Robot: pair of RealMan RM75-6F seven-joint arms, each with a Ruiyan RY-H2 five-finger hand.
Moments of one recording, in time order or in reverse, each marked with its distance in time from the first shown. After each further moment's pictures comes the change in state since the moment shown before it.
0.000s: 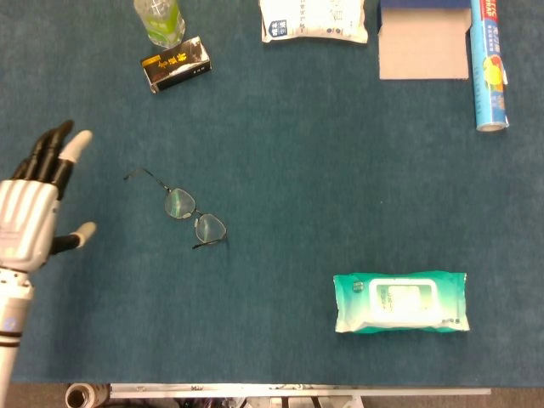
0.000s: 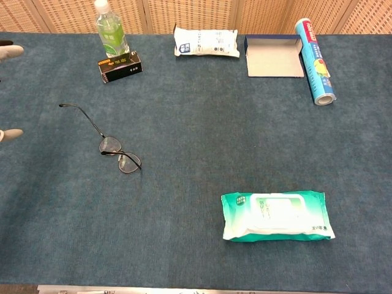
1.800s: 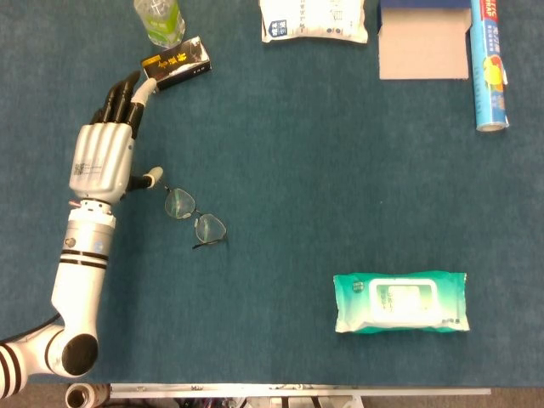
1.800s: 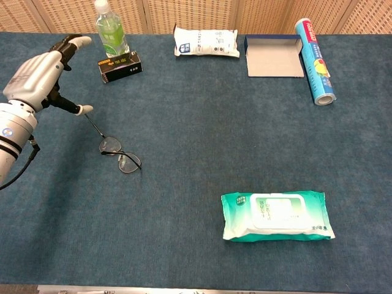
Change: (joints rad) left arm -0.233 -0.382 -0.177 0.286 -0.293 -0.132 0.097; right arm 0.007 0.006 0.010 0.009 0.025 -0.008 0.015
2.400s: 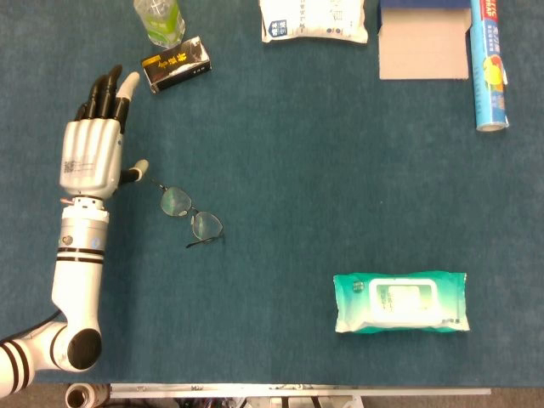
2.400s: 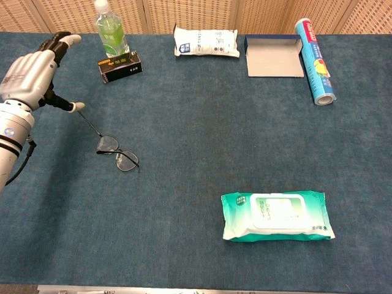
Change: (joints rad) left arm -0.003 -0.040 0.001 0.082 -0.018 0.057 0.067; right arm 0.000 0.000 -0.001 -0.001 -0.001 0.001 -0.001
